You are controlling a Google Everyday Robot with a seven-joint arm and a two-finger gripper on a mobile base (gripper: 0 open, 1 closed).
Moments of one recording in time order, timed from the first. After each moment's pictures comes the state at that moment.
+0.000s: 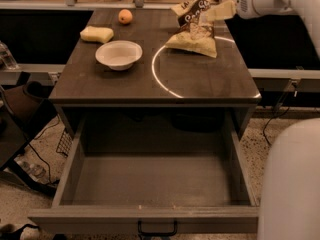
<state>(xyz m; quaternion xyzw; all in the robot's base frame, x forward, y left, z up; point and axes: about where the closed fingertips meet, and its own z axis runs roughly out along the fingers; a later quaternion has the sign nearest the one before) 0.836 -0.231 0.964 -0.22 0.82 0.09 0.52</state>
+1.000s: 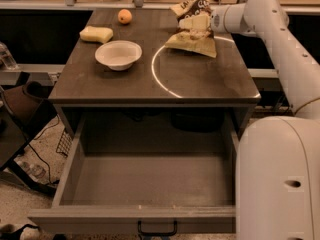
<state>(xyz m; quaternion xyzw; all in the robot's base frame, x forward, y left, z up) 0.899 -0.174 0.904 -0.17 0.80 0.19 0.54</state>
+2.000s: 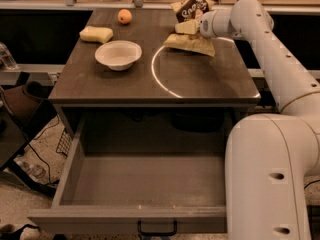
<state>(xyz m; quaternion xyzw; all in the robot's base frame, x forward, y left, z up) 0.911 -0.139 0.875 -0.19 0.81 0.20 0.52</state>
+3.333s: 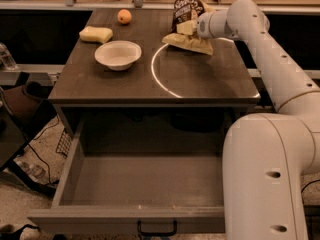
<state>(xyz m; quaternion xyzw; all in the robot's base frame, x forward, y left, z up) 0.912 -0.131 0.870 -0.19 0.81 0.20 0.52</state>
